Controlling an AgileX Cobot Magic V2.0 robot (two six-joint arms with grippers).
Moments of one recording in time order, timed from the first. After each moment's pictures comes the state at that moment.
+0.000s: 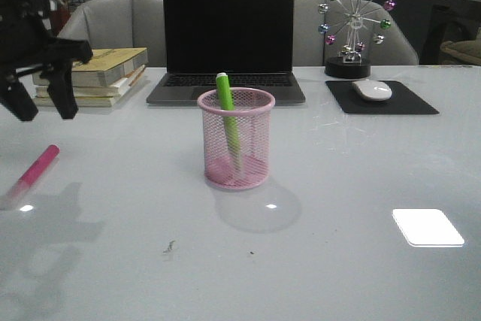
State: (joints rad) left arm -0.14 1.95 -1.49 -0.15 0.85 0.01; right arm -0.02 0.88 -0.71 -0.07 0.58 -0.07
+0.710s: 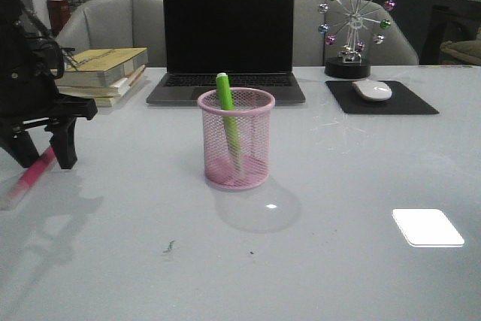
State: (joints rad) left arm -0.14 2.09 -1.50 -0.11 0.83 0.01; right arm -0.02 0.88 -0.71 -0.07 0.59 -0.07
